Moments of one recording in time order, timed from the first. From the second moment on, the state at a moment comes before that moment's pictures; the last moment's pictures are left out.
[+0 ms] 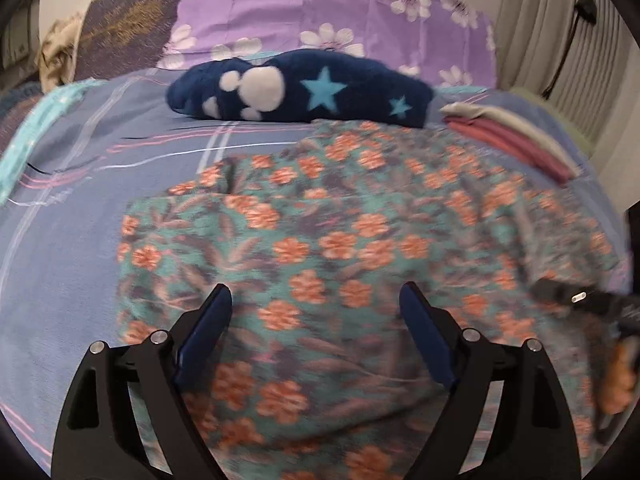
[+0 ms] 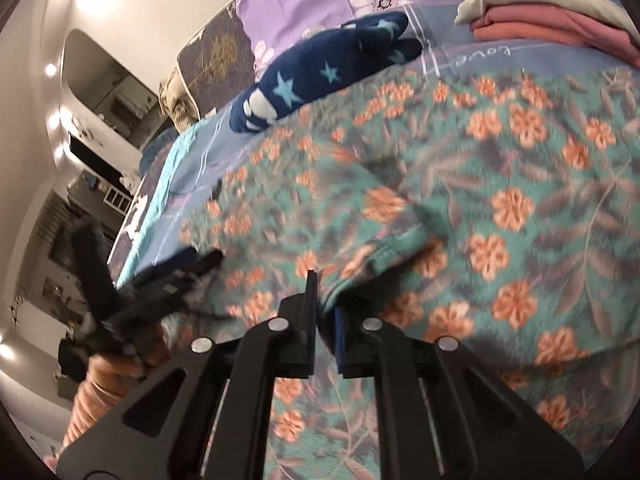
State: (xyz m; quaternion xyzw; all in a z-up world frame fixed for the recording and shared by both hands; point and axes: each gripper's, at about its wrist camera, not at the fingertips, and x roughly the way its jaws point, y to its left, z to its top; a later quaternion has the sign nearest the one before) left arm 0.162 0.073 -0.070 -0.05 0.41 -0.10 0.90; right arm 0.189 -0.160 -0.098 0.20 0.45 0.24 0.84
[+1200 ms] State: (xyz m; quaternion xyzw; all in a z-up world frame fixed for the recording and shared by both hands) left arm 0.166 0.003 0.047 -0.10 0.34 -0.23 0.91; right arm 0.119 -0.171 -0.093 0.09 0.38 0.27 0.88
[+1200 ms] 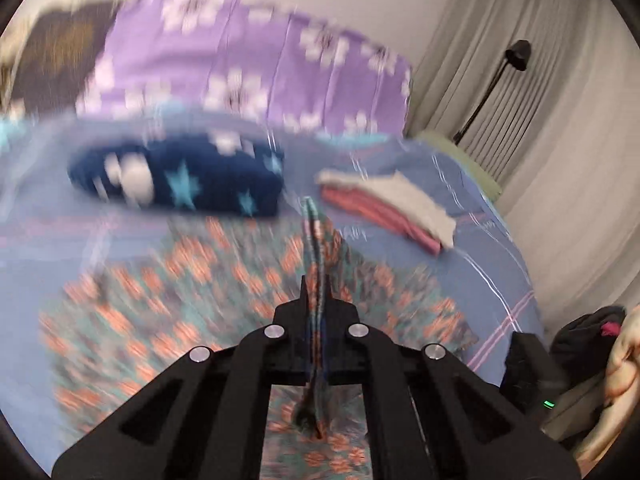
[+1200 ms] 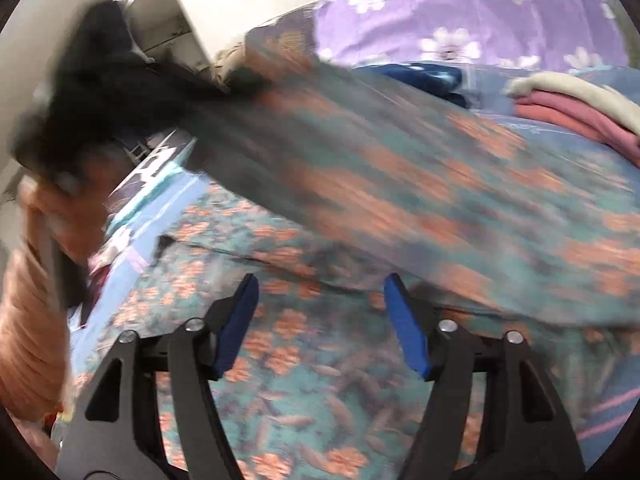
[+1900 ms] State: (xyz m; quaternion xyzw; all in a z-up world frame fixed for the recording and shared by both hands) left arm 0.168 0.151 -0.051 -0.08 0.43 0.04 0.90; right arm 0.131 -0.167 -0.108 0.07 0.42 0.22 0.88
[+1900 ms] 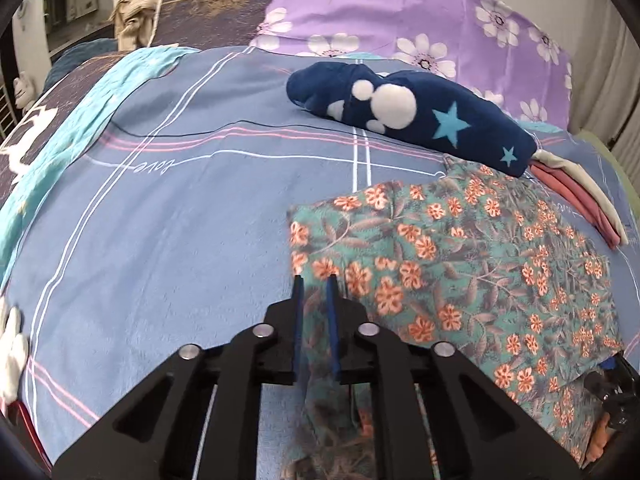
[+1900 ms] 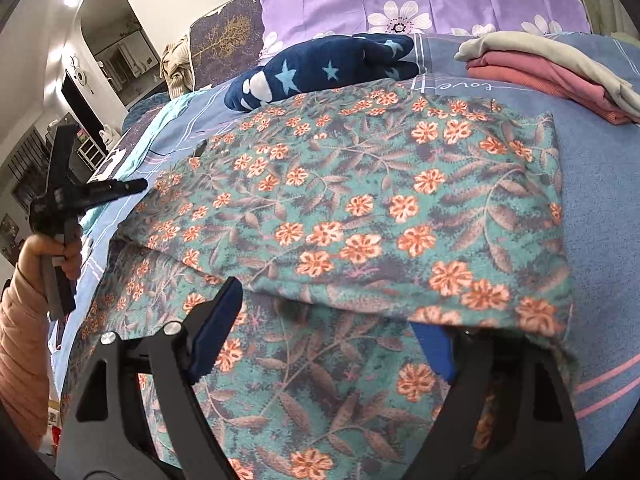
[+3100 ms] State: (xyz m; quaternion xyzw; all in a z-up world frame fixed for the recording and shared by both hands) left arm 0.174 0.131 -0.077 -0.03 0.44 -0.01 0.90; right arm 0.235 -0.291 -0.084 0.20 0.44 0.06 0.87
